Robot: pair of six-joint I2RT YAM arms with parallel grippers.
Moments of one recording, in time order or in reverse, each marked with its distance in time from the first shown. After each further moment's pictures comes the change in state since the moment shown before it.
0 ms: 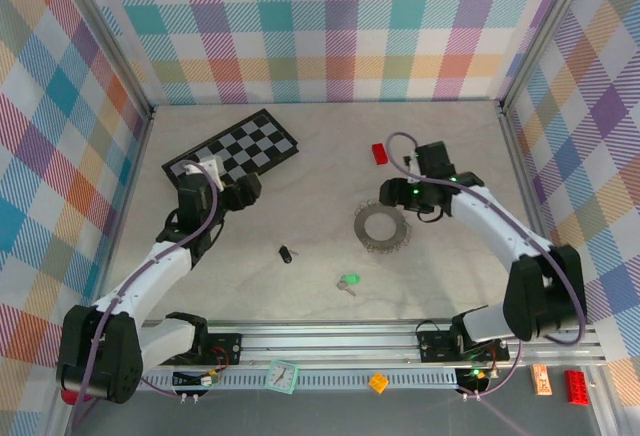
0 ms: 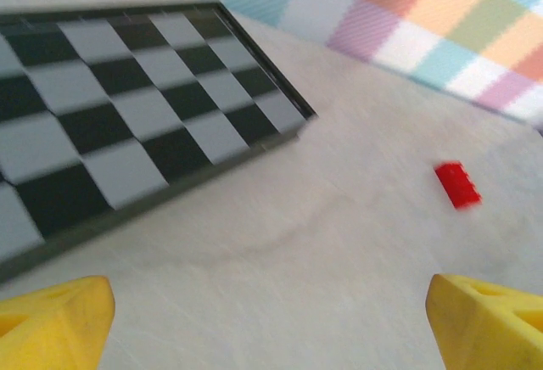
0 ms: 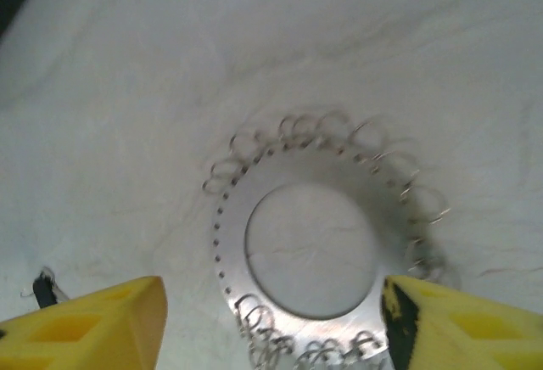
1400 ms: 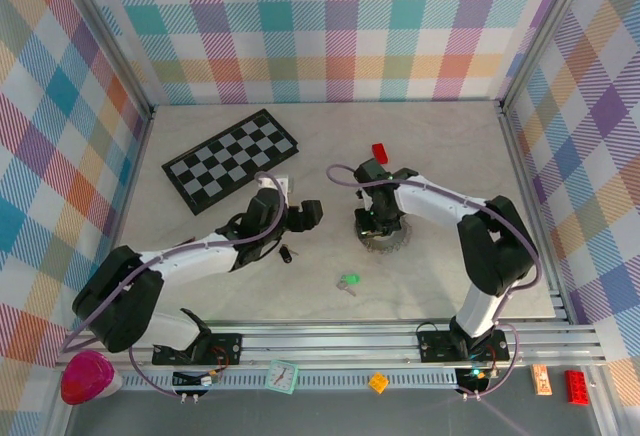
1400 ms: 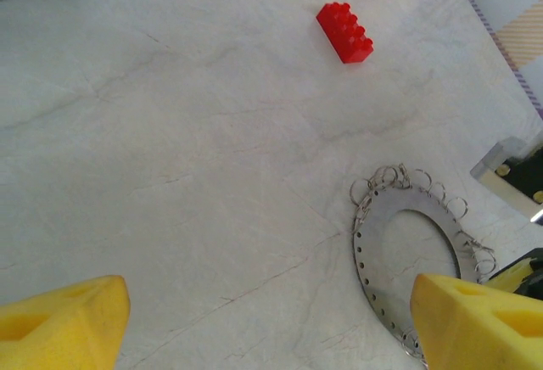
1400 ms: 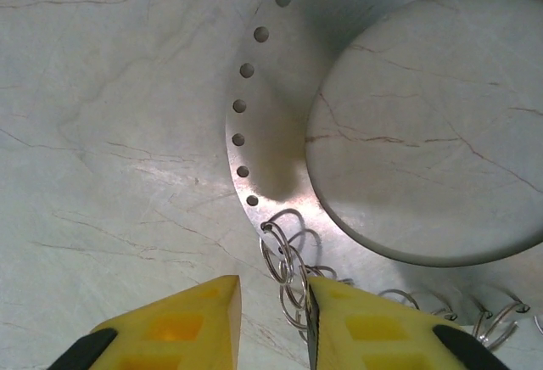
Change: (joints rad) left arm -0.454 0.273 0.048 0.136 -0.159 -0.132; right arm 0.259 0.306 0.132 -0.209 0.082 -0.024
